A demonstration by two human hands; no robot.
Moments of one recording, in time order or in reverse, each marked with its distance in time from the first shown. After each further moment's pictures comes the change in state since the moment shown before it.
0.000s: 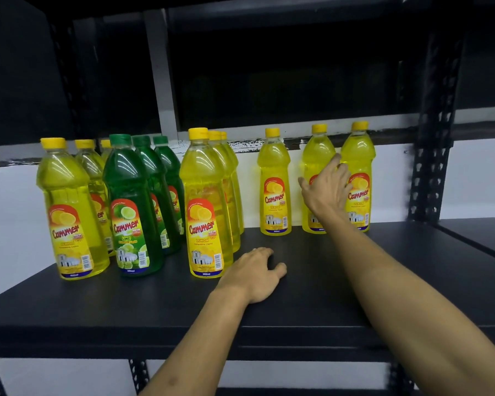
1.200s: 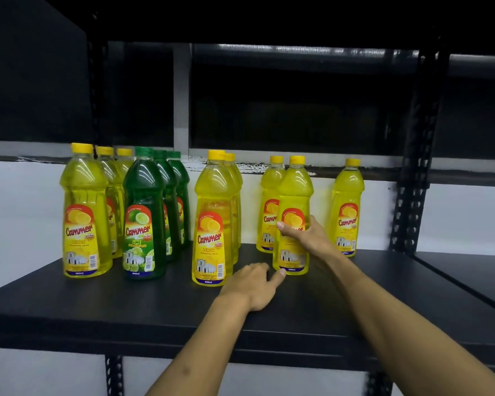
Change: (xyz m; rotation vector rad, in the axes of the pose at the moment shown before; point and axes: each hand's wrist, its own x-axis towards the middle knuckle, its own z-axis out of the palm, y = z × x) left_hand -0.002 -0.003 0.002 -0.022 0.031 0.001; right_hand -0.053 0.008 -0.022 0.737 -0.630 0.083
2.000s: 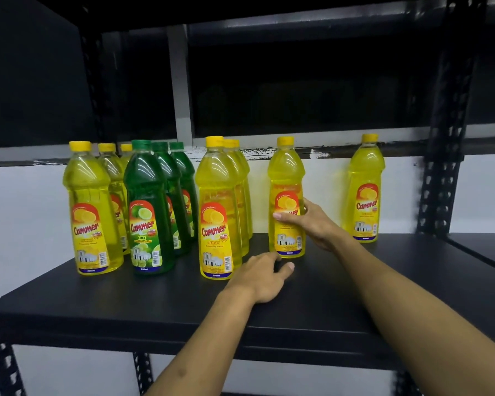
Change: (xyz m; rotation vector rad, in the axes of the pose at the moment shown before) left_hand 0.008 -0.003 0.001 -0.057 0.012 0.001; right_hand 0.035 0.018 0.012 0.096 -0.225 -0.033
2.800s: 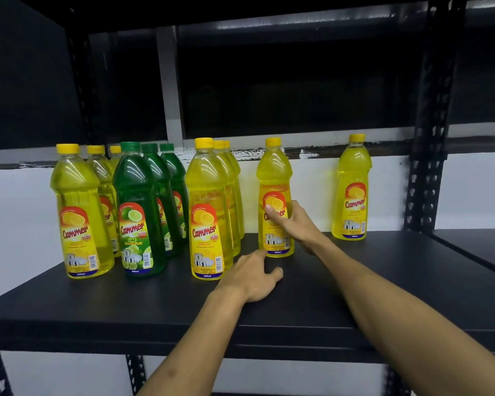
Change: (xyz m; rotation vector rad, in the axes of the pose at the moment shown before) left_hand -0.006 0.007 -0.003 0.032 -0.009 -0.032; right_hand -0.007 0.001 0.016 -0.106 0.102 -0.044
